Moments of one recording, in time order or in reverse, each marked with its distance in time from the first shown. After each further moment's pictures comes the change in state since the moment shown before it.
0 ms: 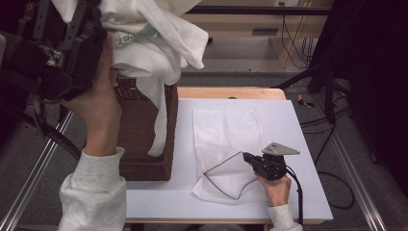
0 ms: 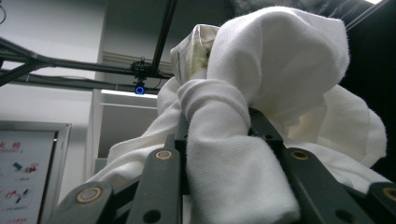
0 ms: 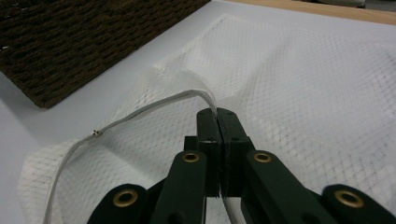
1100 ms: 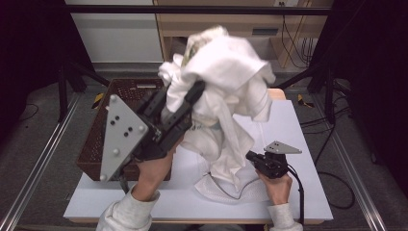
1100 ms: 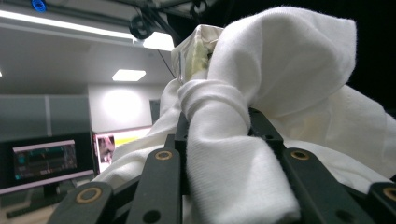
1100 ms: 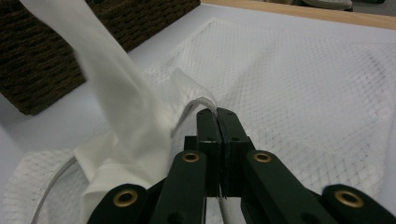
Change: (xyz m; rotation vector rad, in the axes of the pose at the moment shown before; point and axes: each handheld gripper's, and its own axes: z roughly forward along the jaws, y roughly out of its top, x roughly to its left) left arm -0.064 -0.101 -0.065 0.306 -0.296 -0.108; right arm -0.007 0.000 0.001 -0.014 -0.028 0.012
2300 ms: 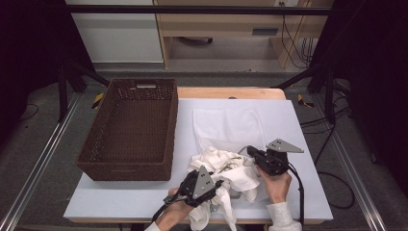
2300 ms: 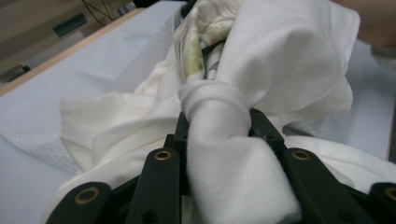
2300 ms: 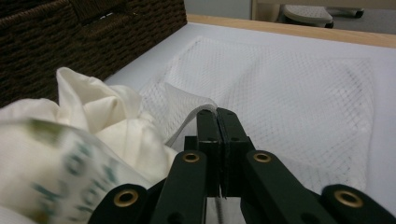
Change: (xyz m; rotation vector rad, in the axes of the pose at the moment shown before) left arm -0.070 -0.248 -0.027 0.862 -0.317 0.037; right arm -0.005 0.003 0.002 -0.068 -0.042 0.022
